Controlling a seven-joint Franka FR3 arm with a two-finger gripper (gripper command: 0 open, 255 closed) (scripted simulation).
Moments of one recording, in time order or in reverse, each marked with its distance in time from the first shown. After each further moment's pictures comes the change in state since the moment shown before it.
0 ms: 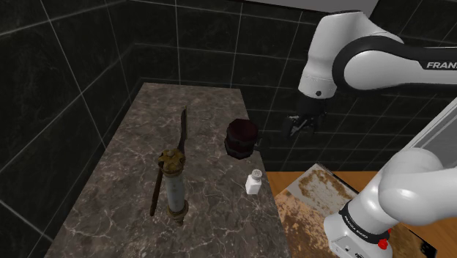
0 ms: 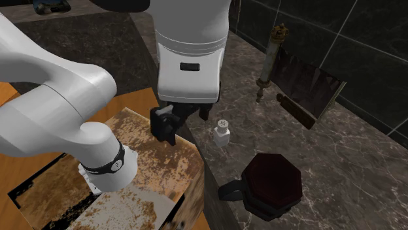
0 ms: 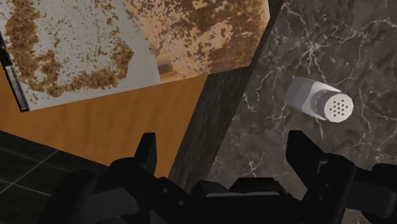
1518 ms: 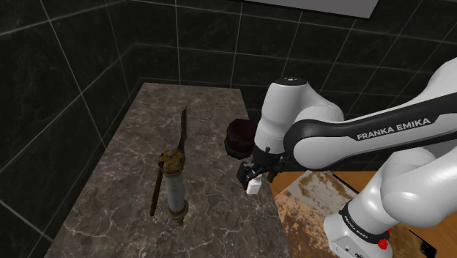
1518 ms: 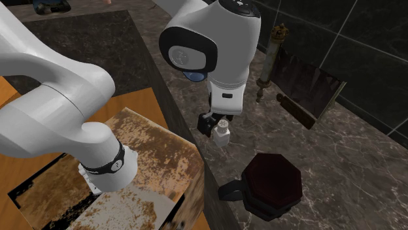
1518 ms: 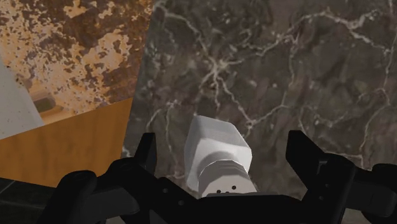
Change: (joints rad) arm 0.079 0.338 0.318 -0.082 0.237 0.506 0.280
